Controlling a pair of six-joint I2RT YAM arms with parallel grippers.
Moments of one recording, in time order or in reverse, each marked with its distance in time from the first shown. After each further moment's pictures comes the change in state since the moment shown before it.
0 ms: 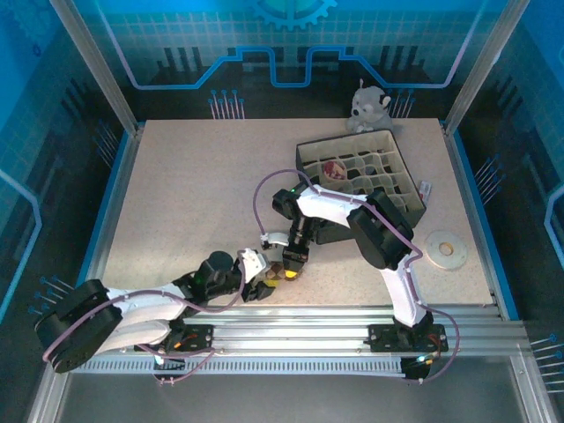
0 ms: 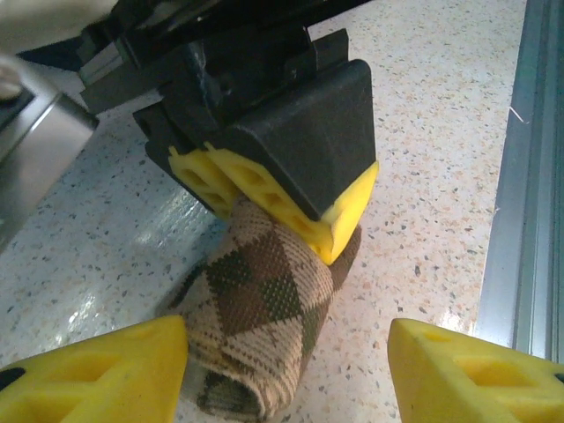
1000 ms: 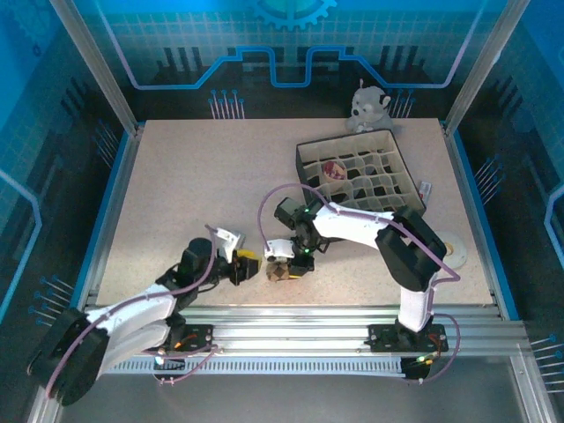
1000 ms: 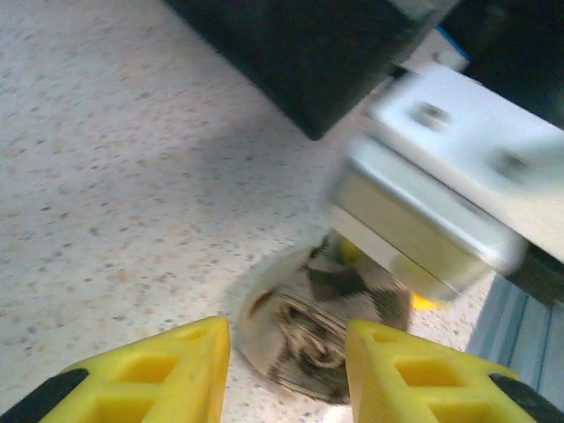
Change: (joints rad) left arm 0.244 -0.222 -0.012 -0.173 0.140 -0.384; right arm 0.069 -0.275 -0.301 0.338 0.195 -0.030
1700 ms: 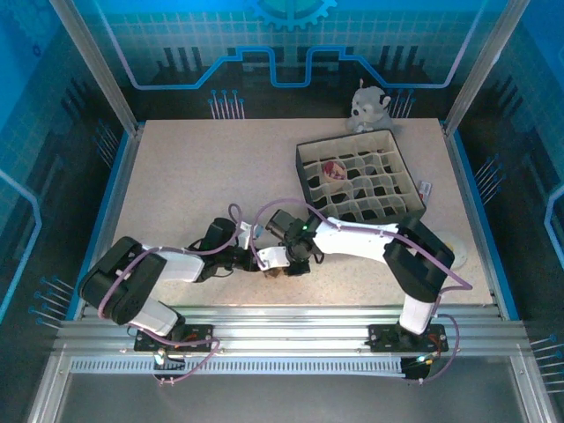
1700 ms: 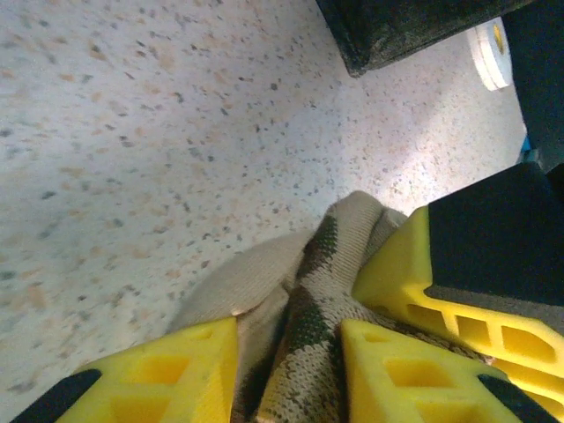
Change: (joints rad) left arm 0.088 0.571 0.251 0.017 0.228 -0.169; right arm 0.119 -0.083 -0.090 0.203 0.240 -0.076
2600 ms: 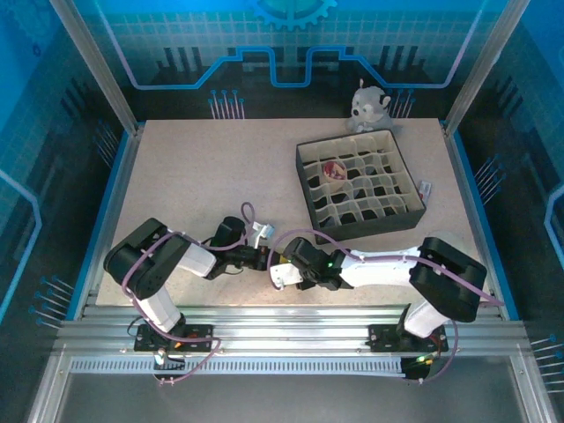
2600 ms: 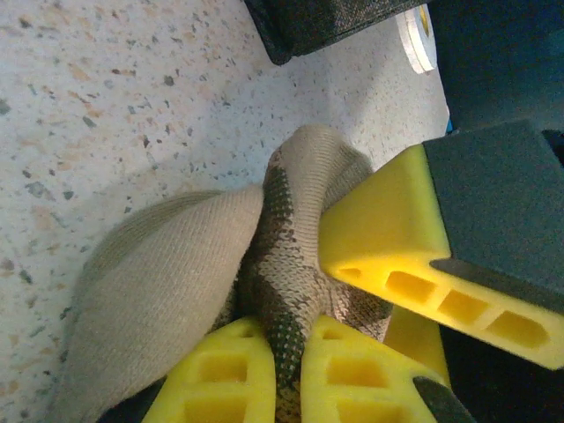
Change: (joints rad) left arm -0.044 0.234 0.052 0.253 0.175 -0.117; right arm 0.114 -0.228 -0.441 0.539 0.362 -0.085
